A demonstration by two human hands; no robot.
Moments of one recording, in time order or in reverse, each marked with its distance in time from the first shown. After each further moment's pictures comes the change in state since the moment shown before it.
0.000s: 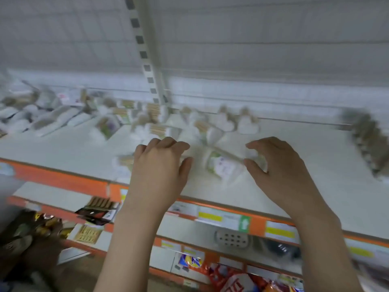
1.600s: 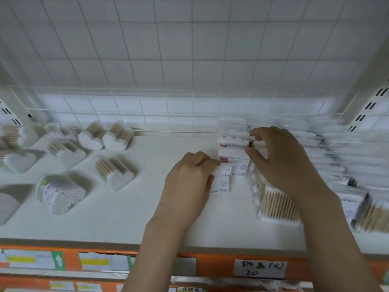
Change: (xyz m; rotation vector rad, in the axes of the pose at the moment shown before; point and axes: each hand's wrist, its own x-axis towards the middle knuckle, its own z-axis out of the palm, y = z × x) left_hand 0.033 0.317 0.108 -0.361 -0.062 0.372; right_hand -0.028 0.267 -0.162 -0.178 0.101 0.146
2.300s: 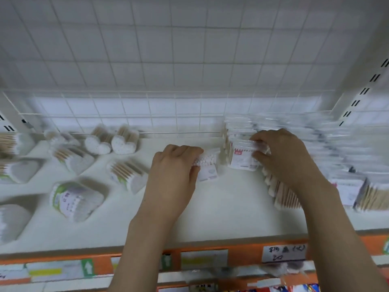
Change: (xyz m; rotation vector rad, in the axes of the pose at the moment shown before) left_hand -0.014 -0.054 -0.047 -0.067 0.073 0.004; right_hand -0.001 -0.032 0.007 -0.174 0.001 0.009
